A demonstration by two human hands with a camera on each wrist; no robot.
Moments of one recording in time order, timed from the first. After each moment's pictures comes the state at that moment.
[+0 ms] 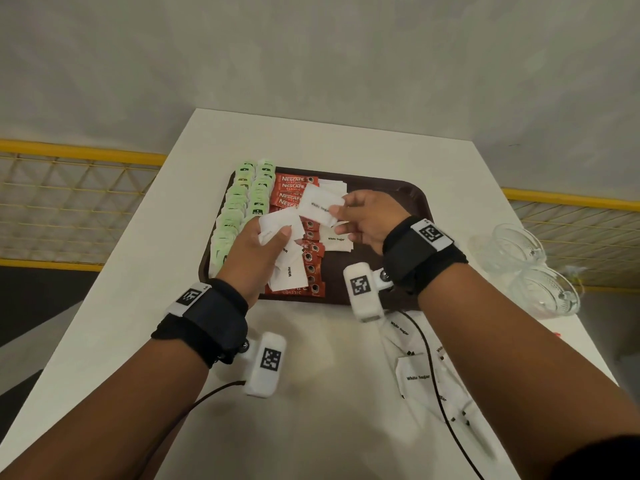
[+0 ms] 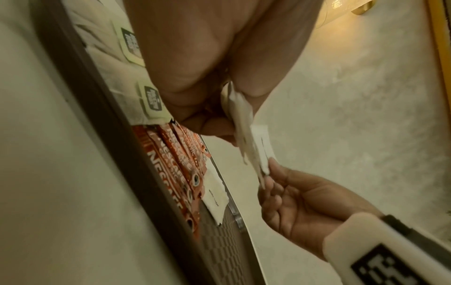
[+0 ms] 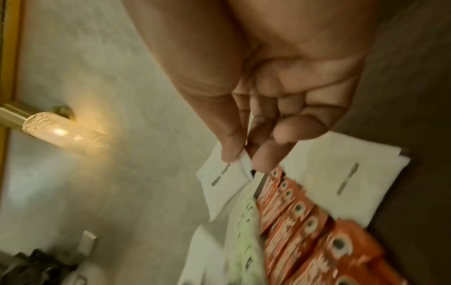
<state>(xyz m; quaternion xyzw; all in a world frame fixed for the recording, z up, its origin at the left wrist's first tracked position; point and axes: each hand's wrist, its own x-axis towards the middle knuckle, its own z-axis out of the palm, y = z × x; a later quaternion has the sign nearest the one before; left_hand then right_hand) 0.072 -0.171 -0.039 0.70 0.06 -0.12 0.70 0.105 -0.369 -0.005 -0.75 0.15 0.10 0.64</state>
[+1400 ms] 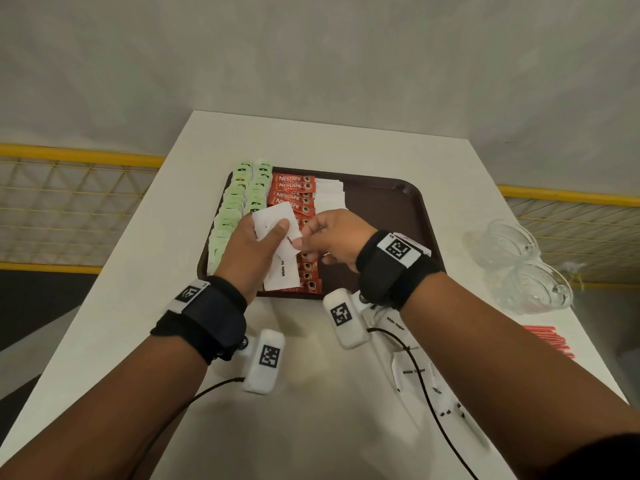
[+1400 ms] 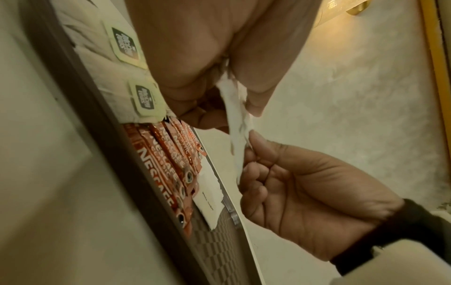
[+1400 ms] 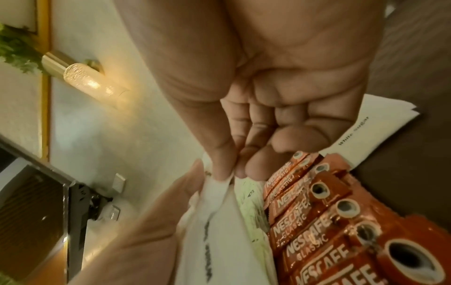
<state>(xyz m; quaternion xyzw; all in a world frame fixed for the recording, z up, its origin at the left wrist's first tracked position) 0.069 -0.173 -0.034 0.73 0.06 -0.07 0.68 0.078 -0.332 -0.005 -0.81 0.06 0.18 0.55</state>
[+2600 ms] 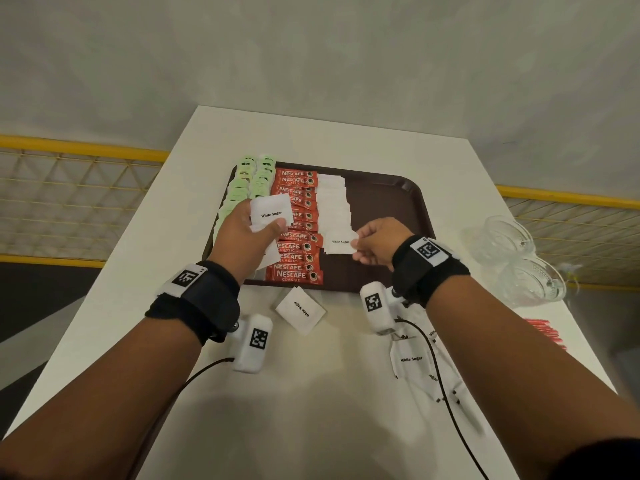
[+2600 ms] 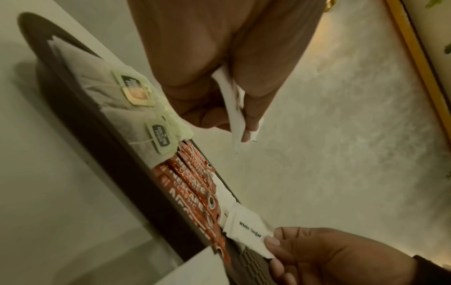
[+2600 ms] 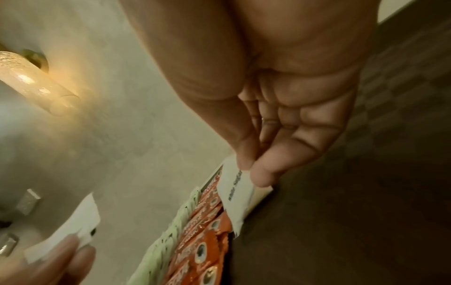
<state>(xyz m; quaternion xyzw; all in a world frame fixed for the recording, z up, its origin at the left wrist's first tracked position) 0.077 -0.154 -0.042 0.79 0.02 -0.03 0.61 0.071 -0.387 -0.027 -0.81 0.25 0.16 0.51</state>
